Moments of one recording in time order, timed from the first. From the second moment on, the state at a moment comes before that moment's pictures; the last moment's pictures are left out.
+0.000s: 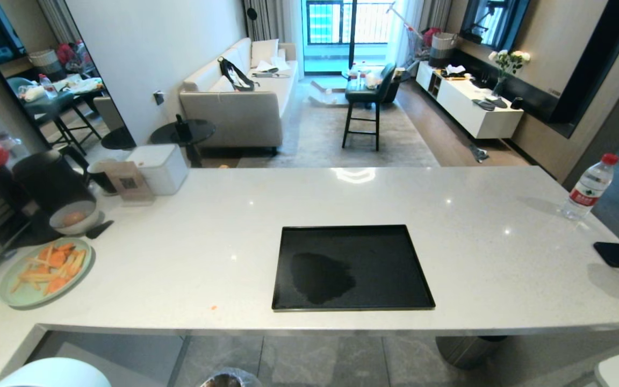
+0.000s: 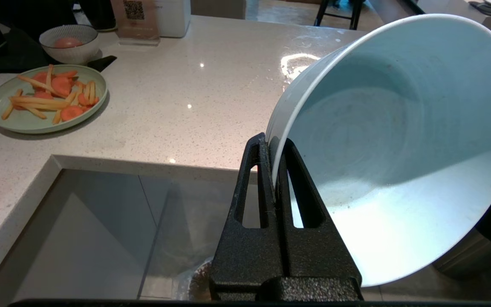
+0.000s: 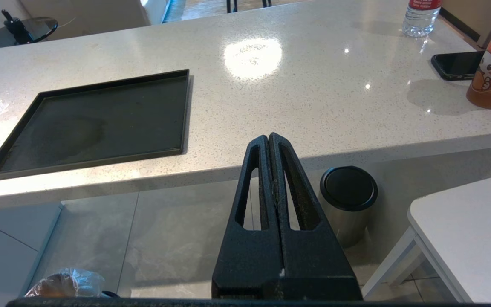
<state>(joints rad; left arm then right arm) -0.01 0.00 0.00 -0.02 0.02 -0.09 0.00 0.00 0.00 -0.01 -0.06 0.10</state>
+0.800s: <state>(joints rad) -0.01 0.00 0.00 -0.02 0.02 -0.09 0.00 0.00 0.00 -0.01 -0.06 0.10</state>
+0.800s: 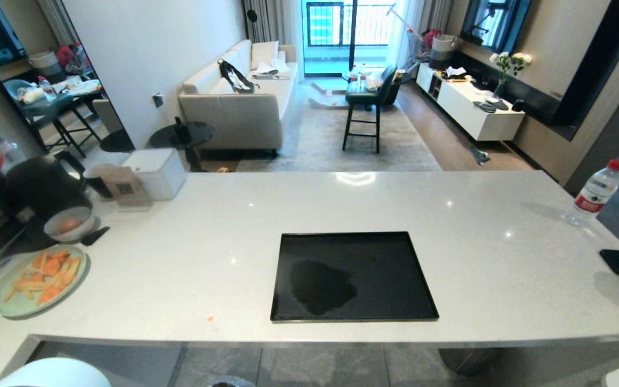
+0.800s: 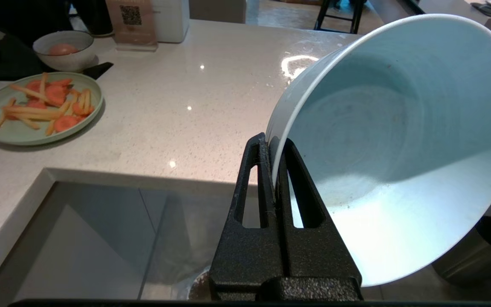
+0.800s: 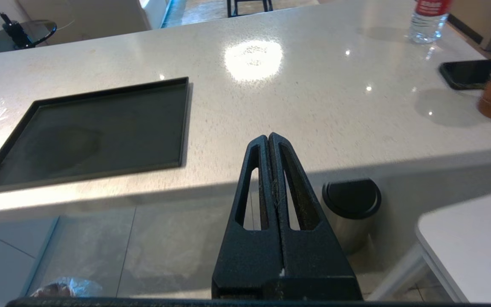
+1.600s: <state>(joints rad) -0.01 0.00 0.00 -0.02 0.02 -0.09 0.00 0.00 0.00 -0.01 -0.06 0.10</state>
